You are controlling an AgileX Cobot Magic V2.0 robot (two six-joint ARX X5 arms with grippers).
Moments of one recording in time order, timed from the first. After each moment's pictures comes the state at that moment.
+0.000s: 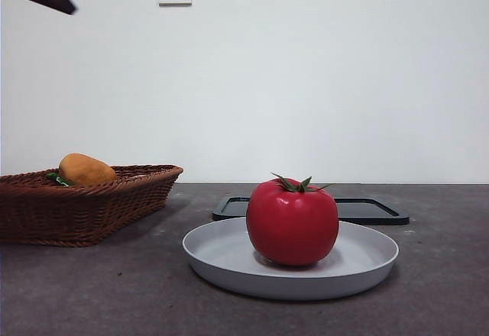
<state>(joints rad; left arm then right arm) -0.36 0.97 1.04 -0.69 0.41 0.05 0.27 0.79 1.07 -1.05 -0.47 0.00</state>
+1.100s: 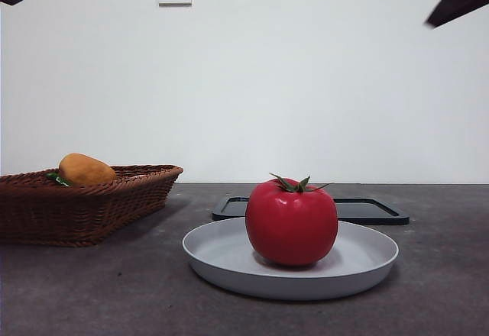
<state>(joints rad) -0.34 0.87 1.04 -0.99 0.56 0.11 0.41 1.03 1.07 -0.90 -0.47 0.00</state>
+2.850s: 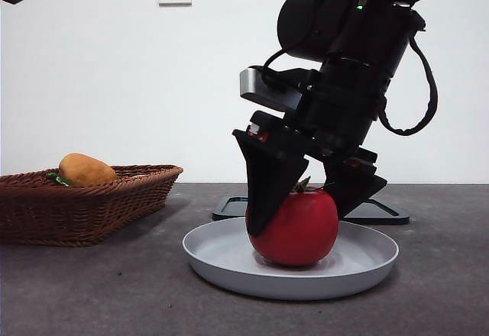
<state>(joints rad) -0.34 0.87 1.04 -0.98 0.57 0.11 0.65 1.70 1.07 -0.53 -0.23 0.00</state>
